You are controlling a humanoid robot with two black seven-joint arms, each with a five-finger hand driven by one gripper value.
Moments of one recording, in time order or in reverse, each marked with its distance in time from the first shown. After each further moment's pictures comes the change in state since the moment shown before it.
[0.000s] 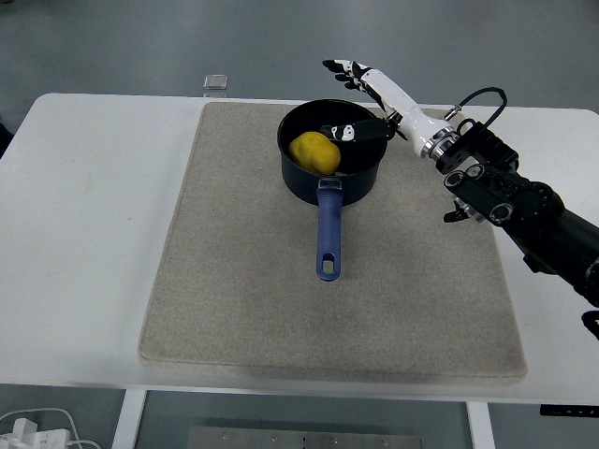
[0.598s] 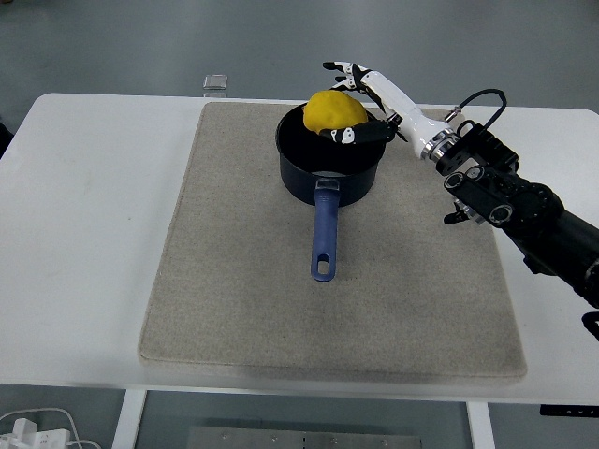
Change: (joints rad) left arm 0.002 0.000 0.001 0.001 0.000 0.000 0.000; right arm -0.006 0.000 -0.003 0.000 -0.002 -0.002 0.000
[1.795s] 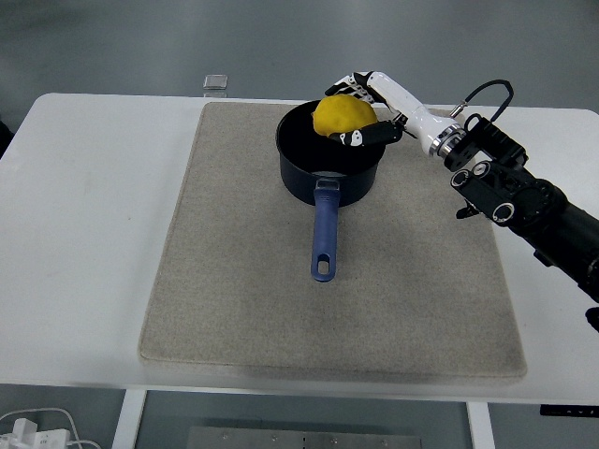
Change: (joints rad) left arm 0.000 0.000 -0.002 0.000 -0.001 0.000 0.000; right arm 0.014 0.000 -0.004 -0.052 -0.107 -0.003 -0.003
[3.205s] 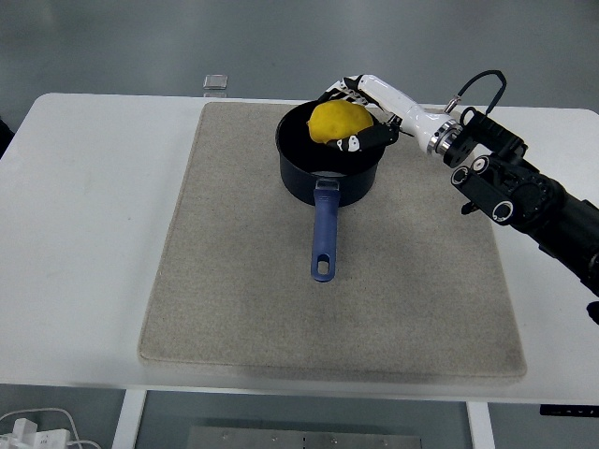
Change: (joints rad) left arm 0.000 0.000 0.000 0.000 0.000 0.000 0.000; right arm 0.014 0.000 -0.003 -0.014 -0.098 0.030 0.010
